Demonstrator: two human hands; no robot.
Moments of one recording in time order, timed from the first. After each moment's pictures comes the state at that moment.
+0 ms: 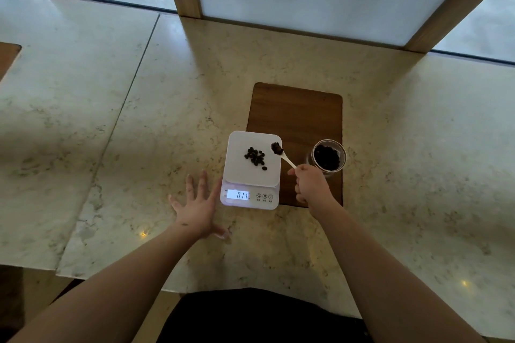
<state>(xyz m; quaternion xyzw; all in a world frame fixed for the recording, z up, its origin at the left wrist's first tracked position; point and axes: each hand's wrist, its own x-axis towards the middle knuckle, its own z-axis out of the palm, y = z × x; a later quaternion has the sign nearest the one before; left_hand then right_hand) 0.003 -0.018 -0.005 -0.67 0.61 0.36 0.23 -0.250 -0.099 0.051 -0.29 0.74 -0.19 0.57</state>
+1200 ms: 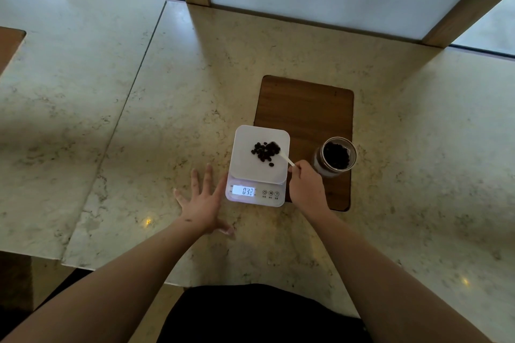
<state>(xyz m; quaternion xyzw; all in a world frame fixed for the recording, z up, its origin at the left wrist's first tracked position) 0.004 -0.019 -0.007 -0.68 0.60 0.37 0.22 -0.236 -0.084 0.014 -0.53 0.73 -0.15 0.41</state>
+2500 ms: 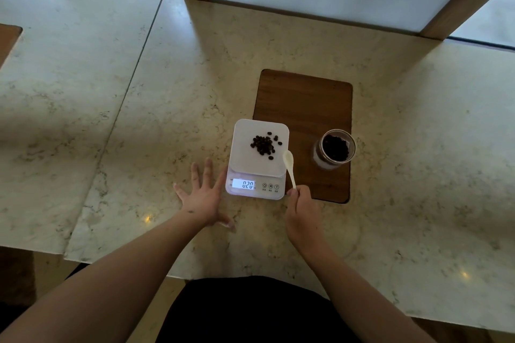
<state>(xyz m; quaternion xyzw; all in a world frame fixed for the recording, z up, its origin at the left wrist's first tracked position) 0.002 -0.020 -0.007 -0.67 0.60 0.36 0.24 -0.235 0.002 0.011 -0.56 0.70 -0.23 0.38</state>
